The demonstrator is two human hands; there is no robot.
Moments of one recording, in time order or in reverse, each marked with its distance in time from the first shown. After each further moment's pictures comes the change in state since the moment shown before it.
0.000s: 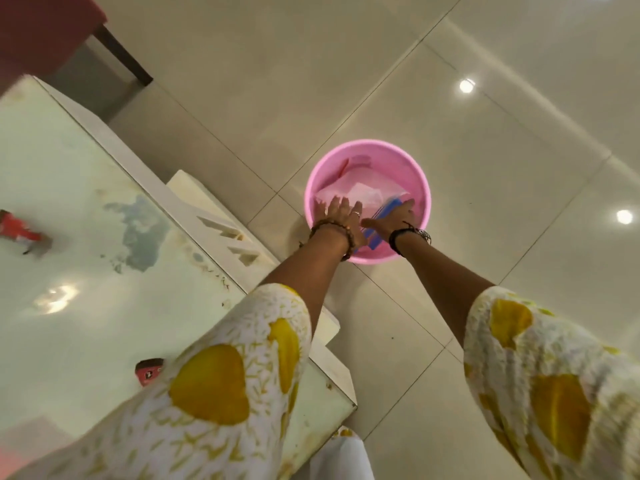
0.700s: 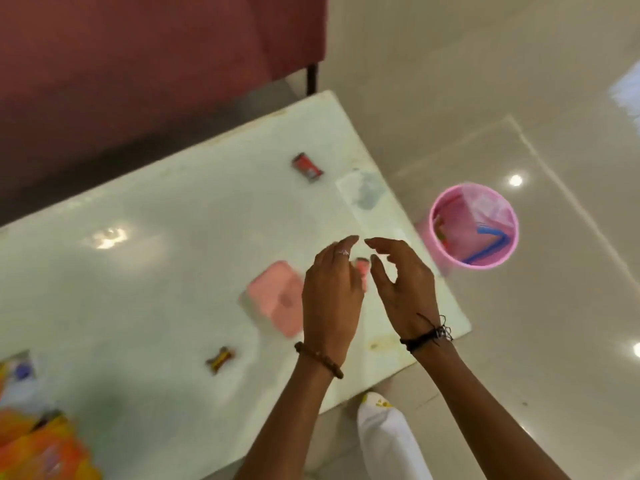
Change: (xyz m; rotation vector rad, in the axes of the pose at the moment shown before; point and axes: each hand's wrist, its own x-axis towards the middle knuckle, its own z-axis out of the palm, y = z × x) left_hand -0.376 -0.116 0.081 -0.911 1.060 -0.228; right_hand -0.400 -0.030 0.087 -0.119 0.112 -1.133
